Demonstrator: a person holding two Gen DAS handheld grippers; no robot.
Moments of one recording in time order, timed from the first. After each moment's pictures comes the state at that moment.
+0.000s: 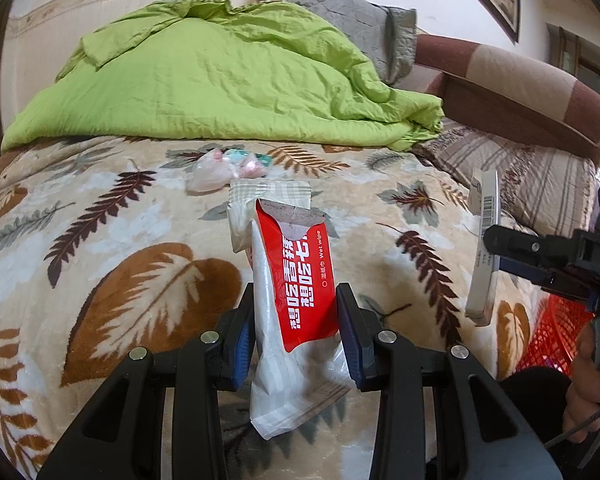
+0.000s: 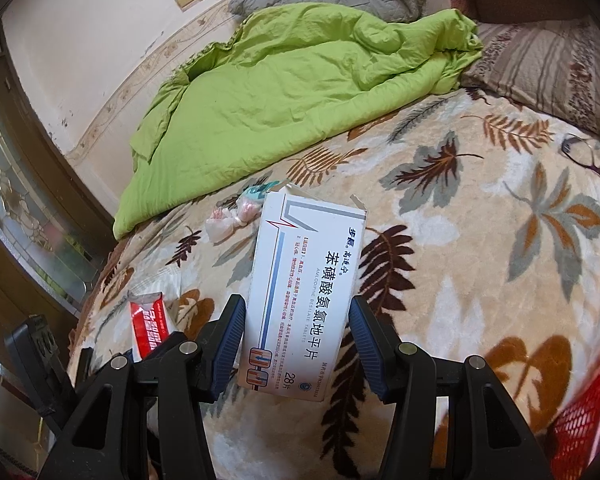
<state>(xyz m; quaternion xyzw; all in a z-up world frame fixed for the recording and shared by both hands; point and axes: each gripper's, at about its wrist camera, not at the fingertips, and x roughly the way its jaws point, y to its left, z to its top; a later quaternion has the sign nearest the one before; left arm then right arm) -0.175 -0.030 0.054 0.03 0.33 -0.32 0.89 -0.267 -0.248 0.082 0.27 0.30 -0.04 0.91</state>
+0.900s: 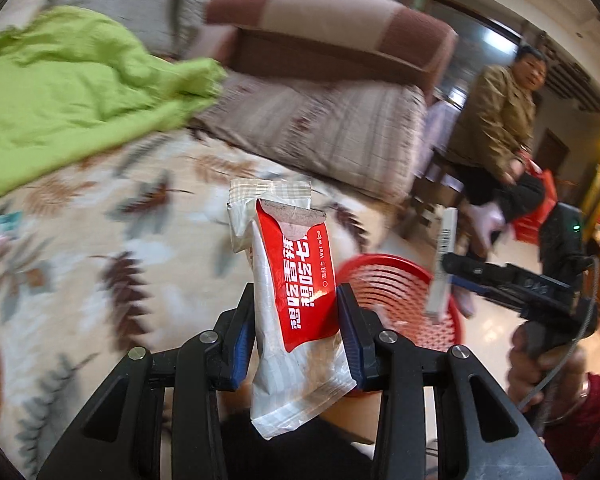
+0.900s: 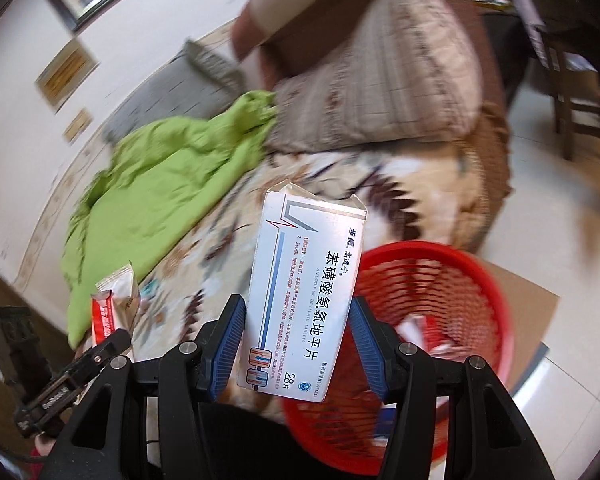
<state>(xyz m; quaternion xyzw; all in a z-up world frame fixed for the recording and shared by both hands) -0.299 -0.226 0.134 0.09 0.35 -0.60 0.71 -0.525 -0.400 0.108 0.38 0.22 -0.25 0.86</state>
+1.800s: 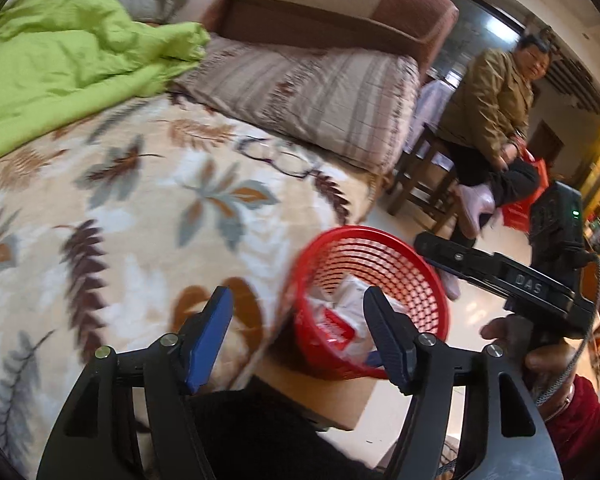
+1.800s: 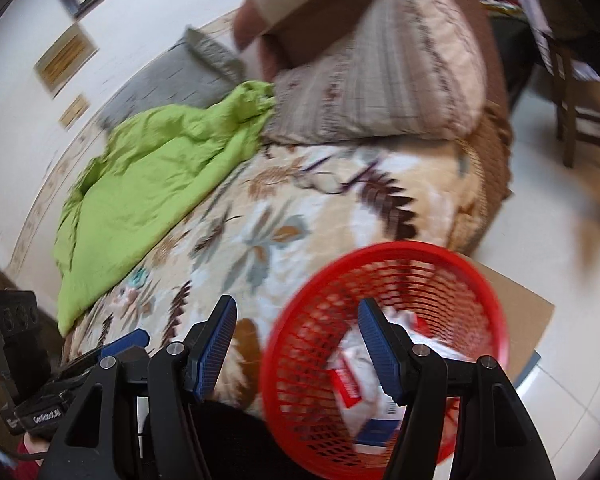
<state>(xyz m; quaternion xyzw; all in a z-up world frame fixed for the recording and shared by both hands) -0.304 -0.222 0.117 0.09 0.39 -0.59 0.70 -0.502 -0.394 0.109 0.35 0.24 -0.24 0.87</state>
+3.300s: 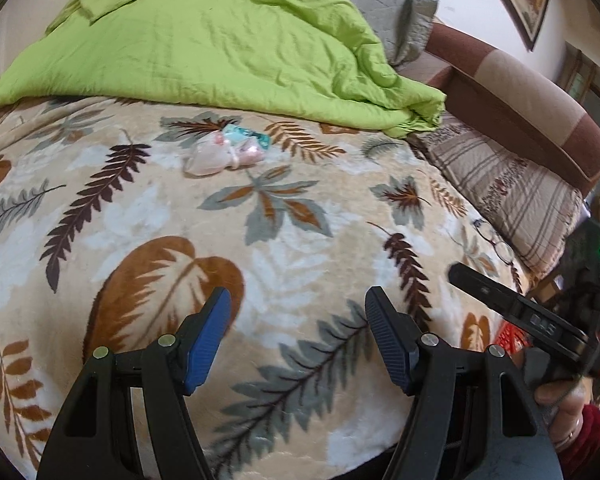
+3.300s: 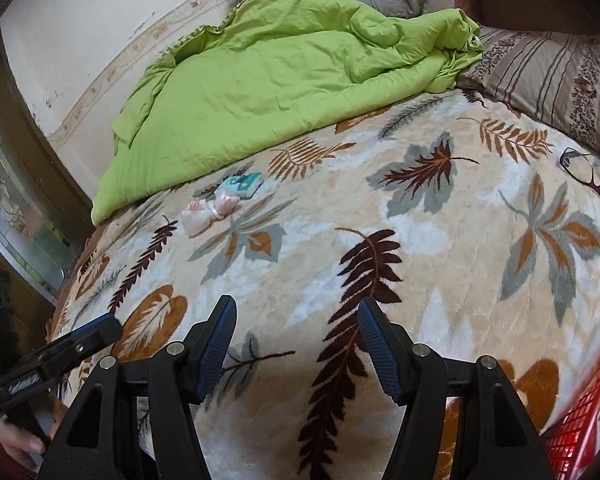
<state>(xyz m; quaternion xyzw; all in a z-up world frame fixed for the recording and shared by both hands) -0.127 -0.007 0.088 -0.02 0.42 -0.34 0.84 -0.243 -0.250 0.076 0.24 0.33 -0.06 0.91</state>
